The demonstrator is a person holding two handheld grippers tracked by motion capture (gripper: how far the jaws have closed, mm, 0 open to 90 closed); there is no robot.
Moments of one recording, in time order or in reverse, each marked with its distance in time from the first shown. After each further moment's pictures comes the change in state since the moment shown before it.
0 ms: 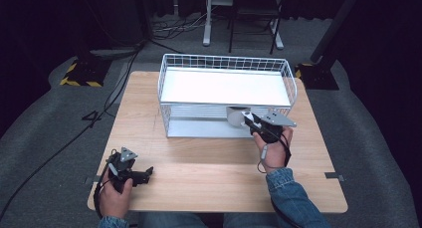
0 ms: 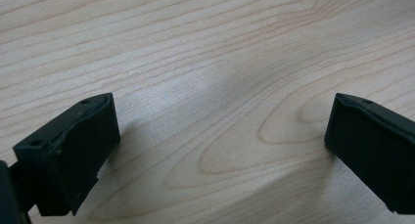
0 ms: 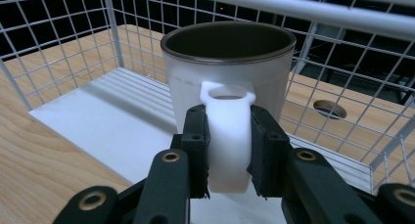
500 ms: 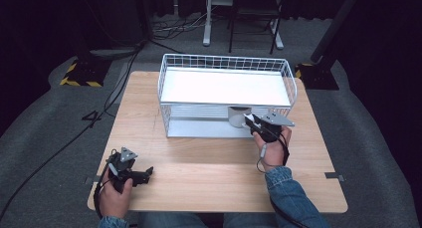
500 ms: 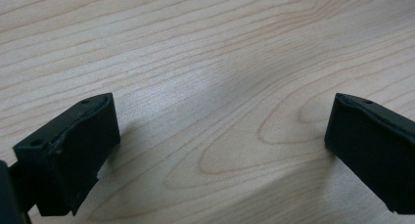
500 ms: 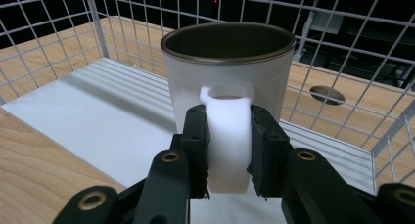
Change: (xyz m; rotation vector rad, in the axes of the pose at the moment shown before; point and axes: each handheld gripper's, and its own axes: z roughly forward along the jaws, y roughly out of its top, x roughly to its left) left arm 0.000 0.000 0.000 -0.001 0.000 0.001; right arm -0.009 -0.015 0.014 0.023 -0.013 0.026
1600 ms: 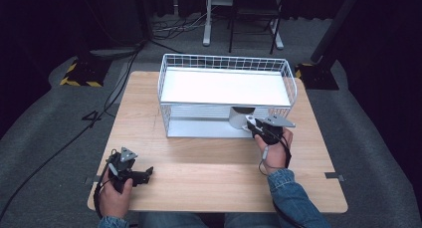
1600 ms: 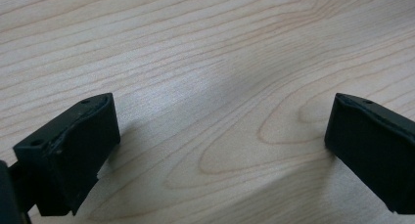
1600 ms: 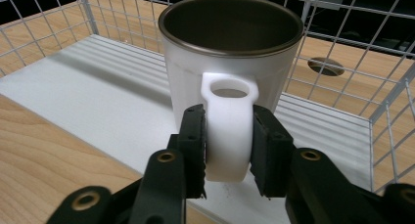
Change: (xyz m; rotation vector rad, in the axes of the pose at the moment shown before) left arm 0.000 0.000 0.000 0.001 0.000 -0.001; right arm -0.006 -0.011 -0.002 0.070 -0.008 0.025
